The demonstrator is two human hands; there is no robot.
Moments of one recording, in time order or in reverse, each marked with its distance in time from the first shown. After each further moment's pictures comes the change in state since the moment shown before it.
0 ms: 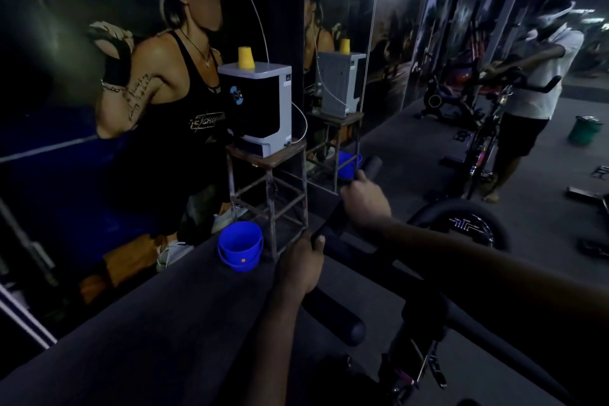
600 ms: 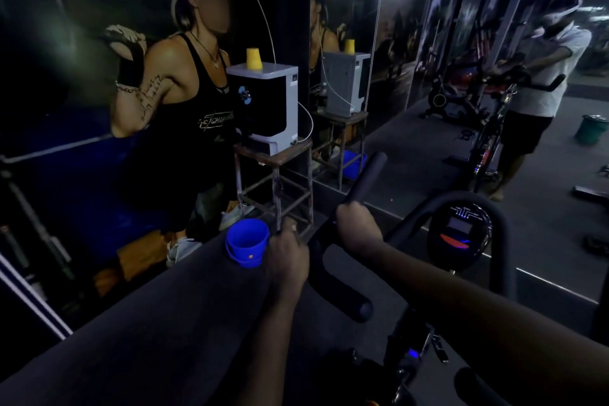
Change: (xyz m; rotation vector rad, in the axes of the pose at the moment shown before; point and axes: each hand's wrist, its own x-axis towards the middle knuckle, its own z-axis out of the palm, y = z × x) left_hand -0.032 -0.018 -0.025 0.068 0.380 -0.051; right_hand -0.043 -0.037 0.029 0.143 -0.107 0.116
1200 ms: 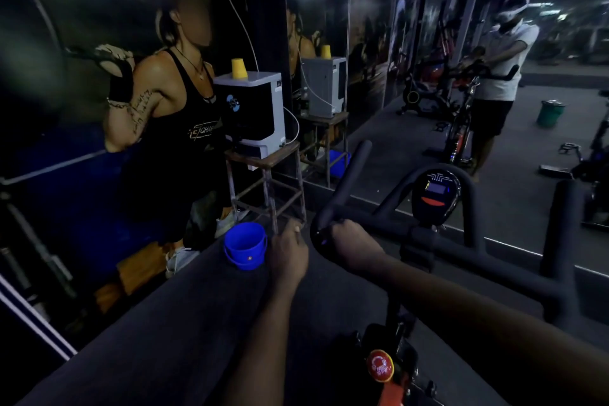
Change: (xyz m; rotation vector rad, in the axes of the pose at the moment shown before) left_hand -0.045 -0.030 -0.040 -0.145 -0.129 0.126; right_hand -0.106 -0.037 -0.002 -0.010 -0.111 -0.180
